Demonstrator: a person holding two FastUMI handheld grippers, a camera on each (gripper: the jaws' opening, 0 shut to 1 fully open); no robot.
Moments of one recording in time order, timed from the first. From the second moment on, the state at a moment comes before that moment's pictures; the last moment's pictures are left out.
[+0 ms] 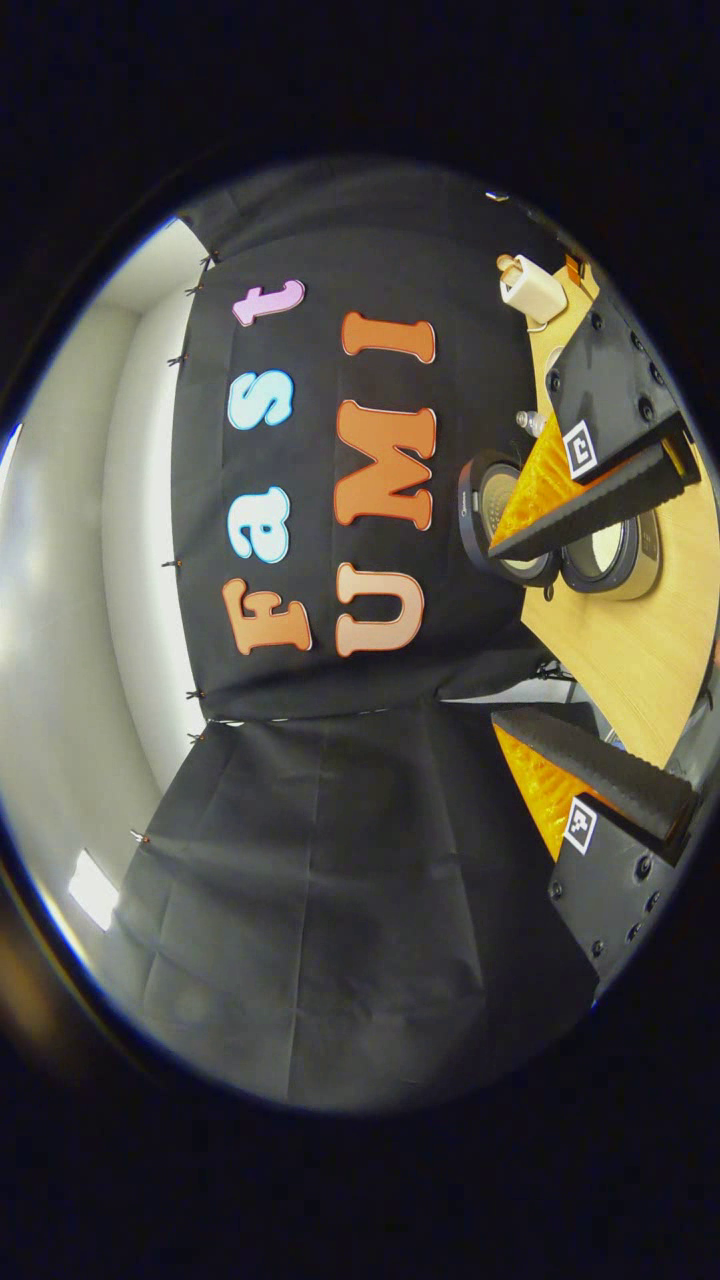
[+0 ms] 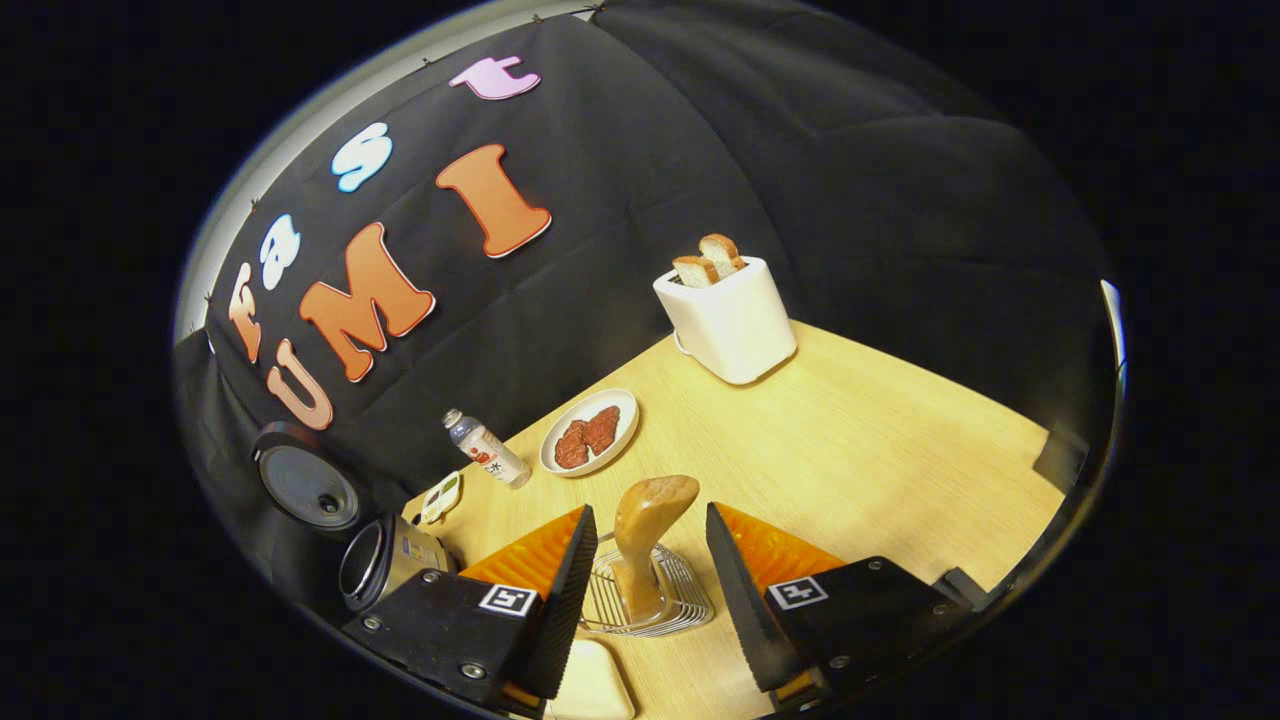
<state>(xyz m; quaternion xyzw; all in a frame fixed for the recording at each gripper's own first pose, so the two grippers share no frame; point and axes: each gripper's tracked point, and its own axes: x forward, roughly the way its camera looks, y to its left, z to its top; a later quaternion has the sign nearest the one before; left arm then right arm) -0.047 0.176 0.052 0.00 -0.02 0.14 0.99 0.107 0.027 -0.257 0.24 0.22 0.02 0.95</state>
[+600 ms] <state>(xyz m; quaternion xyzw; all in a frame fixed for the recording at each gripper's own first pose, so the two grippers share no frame) -0.023 0.182 0.031 -0.02 0.01 0.12 0.99 0.123 0.042 -0.260 0.34 0.23 0.01 0.91</state>
